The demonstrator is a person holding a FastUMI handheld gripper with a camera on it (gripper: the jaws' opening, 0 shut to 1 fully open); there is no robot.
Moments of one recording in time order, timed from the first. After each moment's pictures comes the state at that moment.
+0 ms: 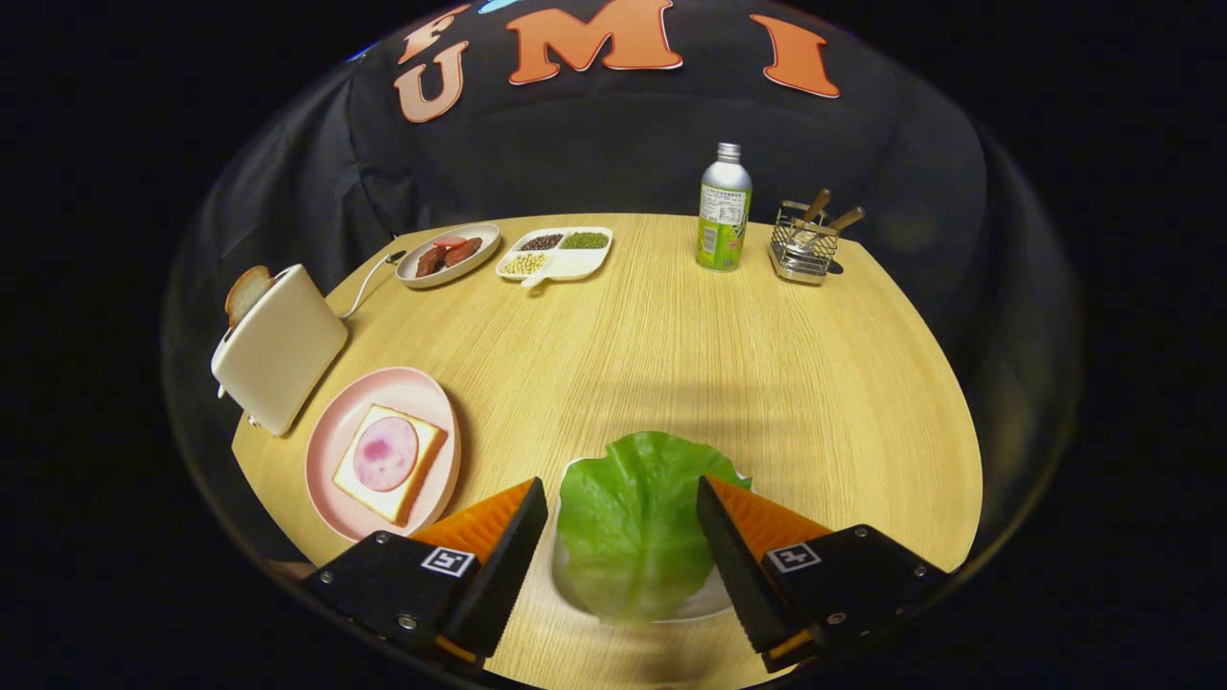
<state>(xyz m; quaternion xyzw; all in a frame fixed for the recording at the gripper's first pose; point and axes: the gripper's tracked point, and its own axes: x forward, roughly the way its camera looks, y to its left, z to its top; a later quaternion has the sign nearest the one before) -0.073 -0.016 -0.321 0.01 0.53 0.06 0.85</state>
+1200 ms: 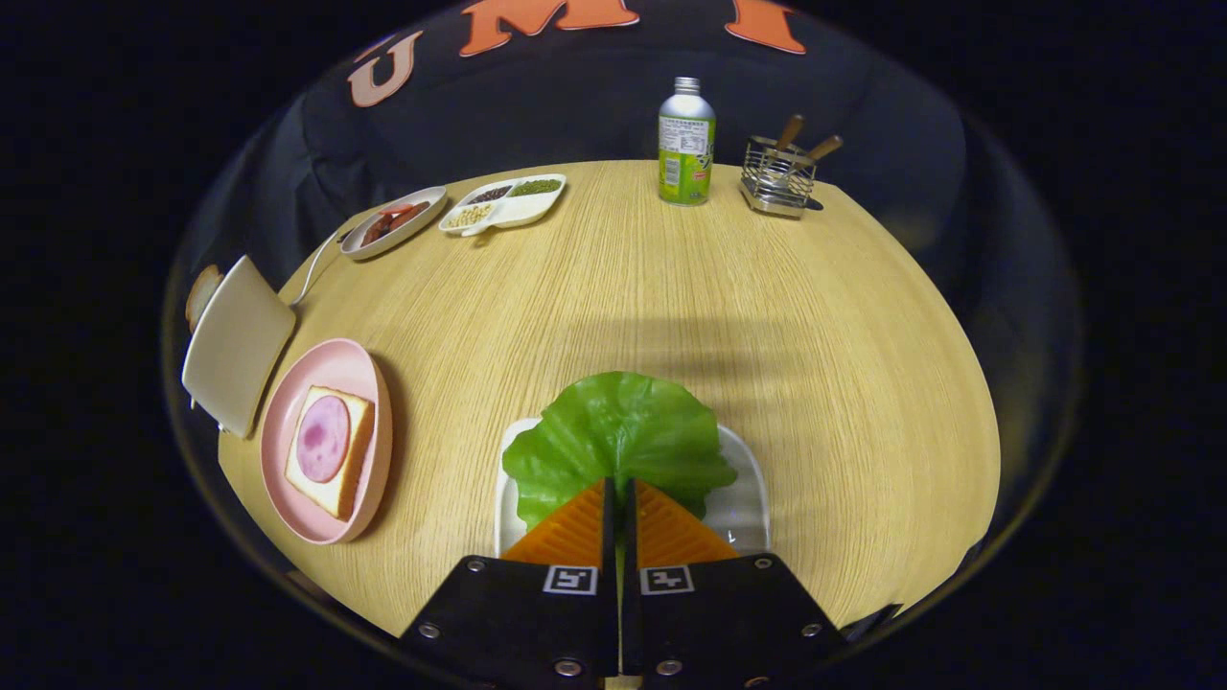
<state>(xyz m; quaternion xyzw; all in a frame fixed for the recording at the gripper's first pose) -0.081 -0.032 -0.362 0.04 0.57 0.01 0.82</state>
